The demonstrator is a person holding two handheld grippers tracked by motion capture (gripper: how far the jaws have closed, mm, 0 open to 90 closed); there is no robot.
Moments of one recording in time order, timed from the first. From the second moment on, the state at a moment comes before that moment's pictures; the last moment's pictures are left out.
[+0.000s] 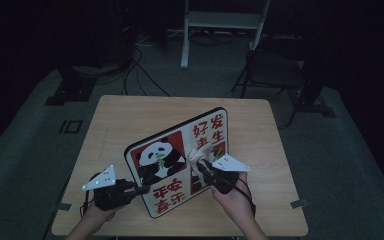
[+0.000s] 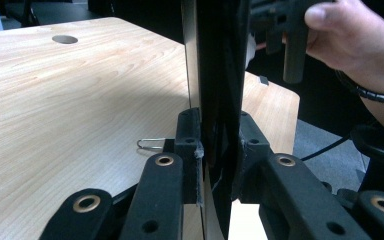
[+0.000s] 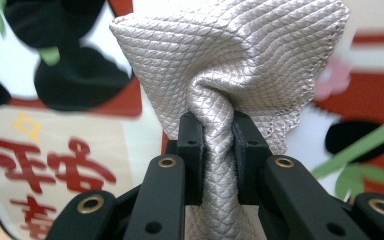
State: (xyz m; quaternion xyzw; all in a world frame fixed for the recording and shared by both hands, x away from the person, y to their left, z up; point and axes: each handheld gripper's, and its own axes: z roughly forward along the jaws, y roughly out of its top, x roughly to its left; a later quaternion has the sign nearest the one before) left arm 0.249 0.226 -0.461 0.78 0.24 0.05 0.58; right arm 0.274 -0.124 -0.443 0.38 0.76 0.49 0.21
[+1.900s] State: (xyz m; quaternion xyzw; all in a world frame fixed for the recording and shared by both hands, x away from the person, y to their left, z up) left arm 0.255 0.225 -0.461 0.77 0.25 0.05 0.58; right arm 0.271 -0.128 -0.528 0.42 0.81 0.39 0.15
